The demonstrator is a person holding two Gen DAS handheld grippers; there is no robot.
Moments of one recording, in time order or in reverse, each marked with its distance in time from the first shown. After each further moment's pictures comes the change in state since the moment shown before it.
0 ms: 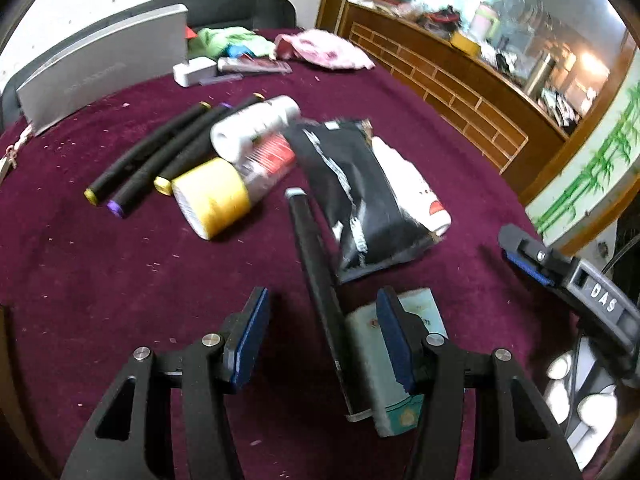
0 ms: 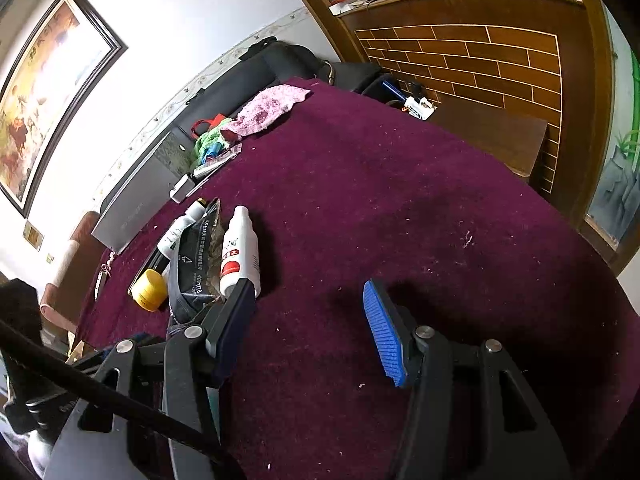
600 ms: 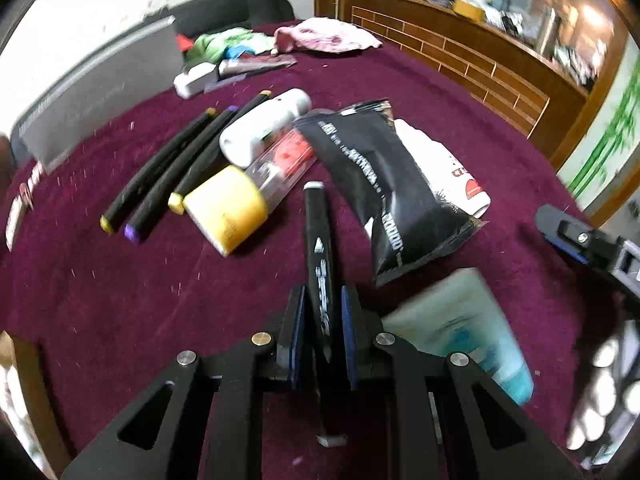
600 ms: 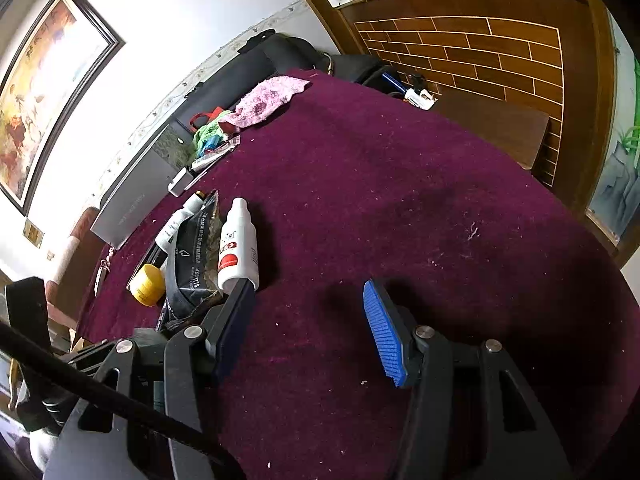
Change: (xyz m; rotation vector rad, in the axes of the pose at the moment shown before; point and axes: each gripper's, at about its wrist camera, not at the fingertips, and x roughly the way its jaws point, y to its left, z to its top) left arm 0.011 -0.011 0.006 0.123 0.018 0.151; right arm 0.005 0.000 -0.001 0.006 0.029 0.000
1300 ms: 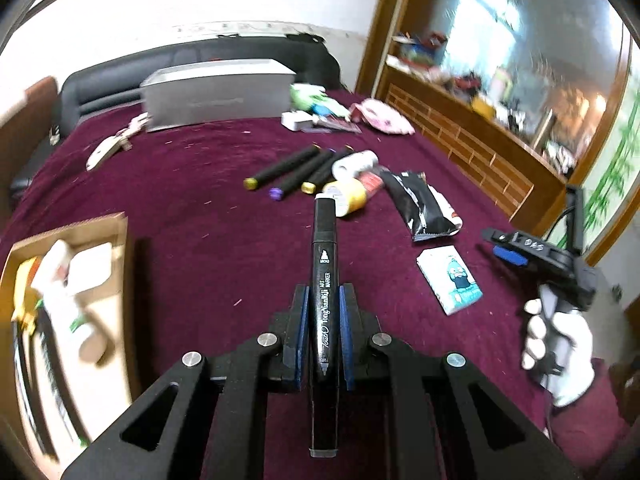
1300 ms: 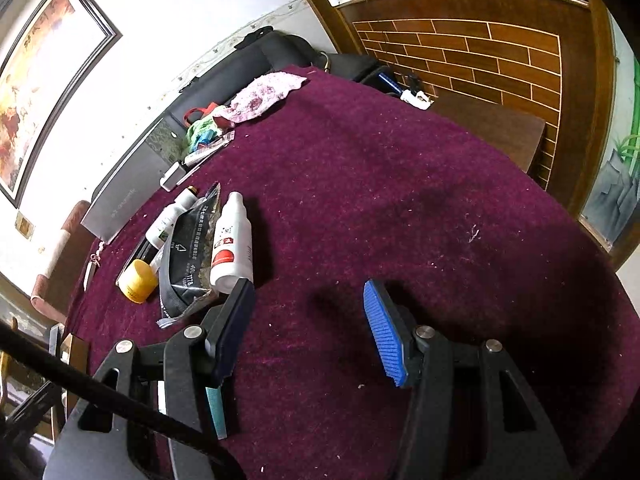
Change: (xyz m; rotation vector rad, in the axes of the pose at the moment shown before) left arm -0.141 0.103 -0.114 -0.278 -0.250 -0.084; right arm 0.004 0.003 0.001 -0.031 0.004 -0.040
